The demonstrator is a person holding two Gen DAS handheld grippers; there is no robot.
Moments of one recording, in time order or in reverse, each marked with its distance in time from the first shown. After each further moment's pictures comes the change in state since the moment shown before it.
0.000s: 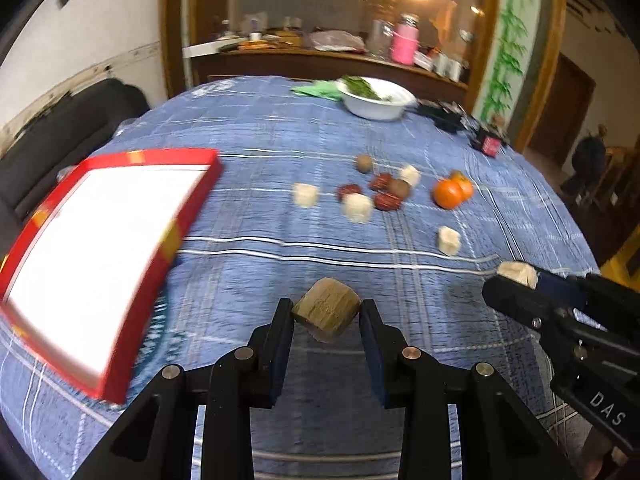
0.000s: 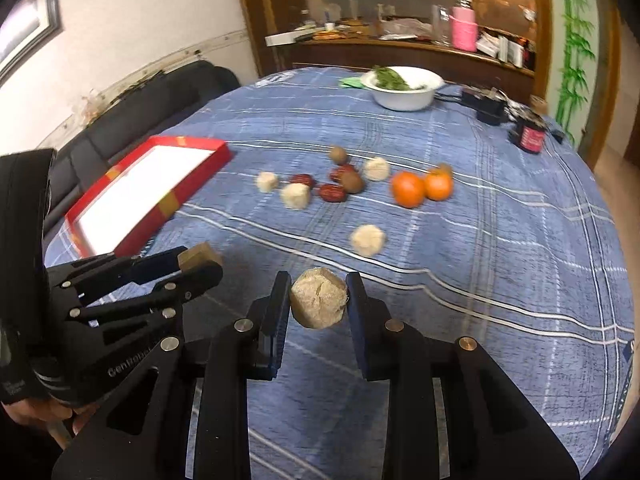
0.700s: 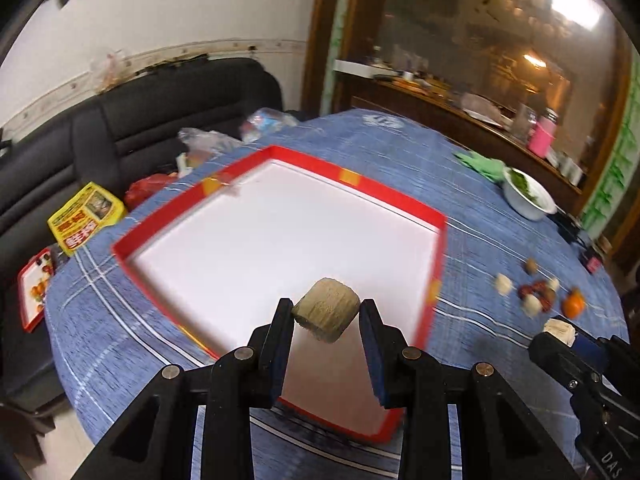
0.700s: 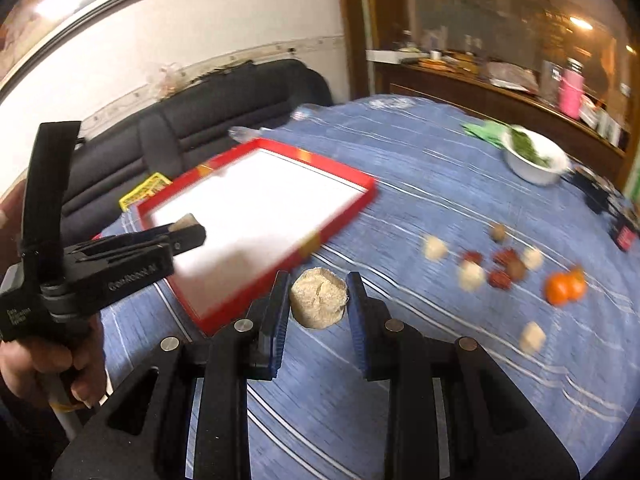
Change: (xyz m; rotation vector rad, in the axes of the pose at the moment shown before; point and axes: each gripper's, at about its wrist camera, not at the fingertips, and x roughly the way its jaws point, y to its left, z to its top) left arm -0.042 0.173 0.006 -0.330 -0.110 0.262; right arm 0.034 0.137 0.046 -0.210 -0.054 0.201
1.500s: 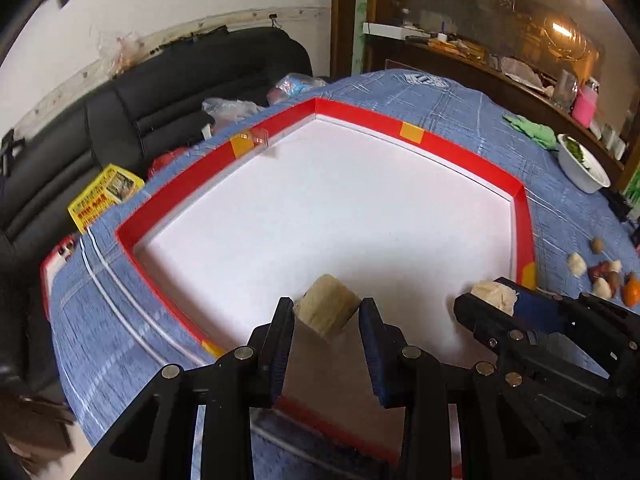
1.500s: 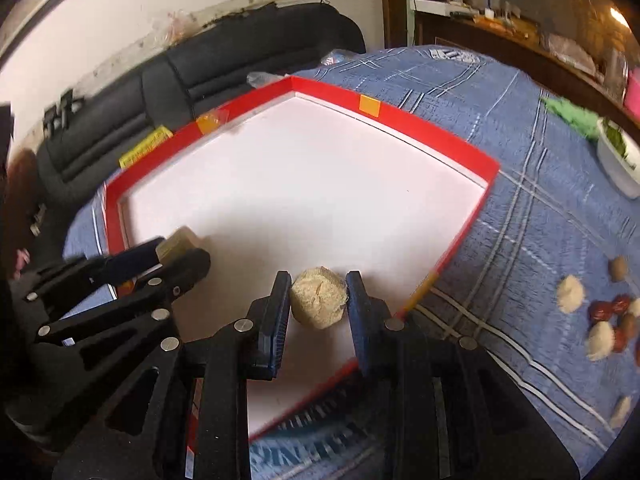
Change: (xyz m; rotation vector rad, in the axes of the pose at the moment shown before) left arm 0.052 0.017 -0.010 0.029 0.138 0.118; right arm 0.129 0.043 0.021 -0.051 0.204 0.038
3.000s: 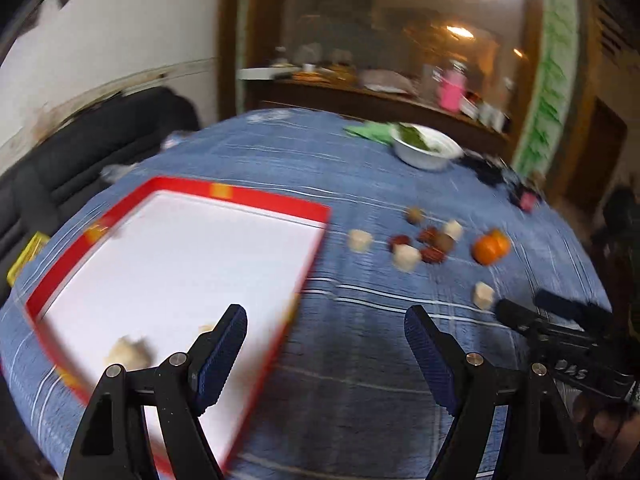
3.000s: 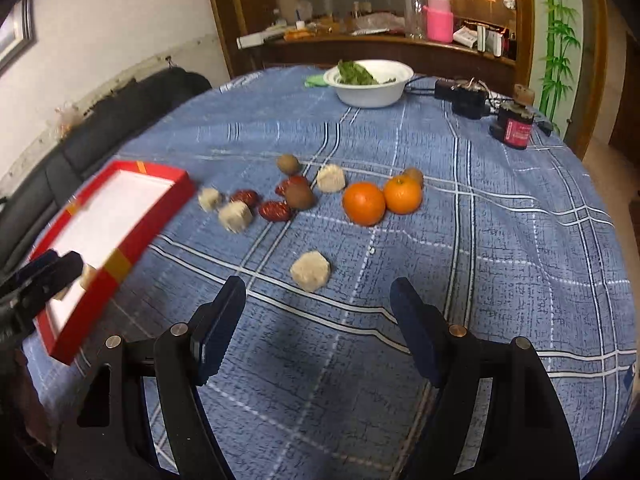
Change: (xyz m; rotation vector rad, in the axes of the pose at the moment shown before) left arm -0.075 -0.173 -0.048 0.236 -0.163 -0.267; right arm -0.148 -0.201 -0.129 0.341 -0.136 -0.276
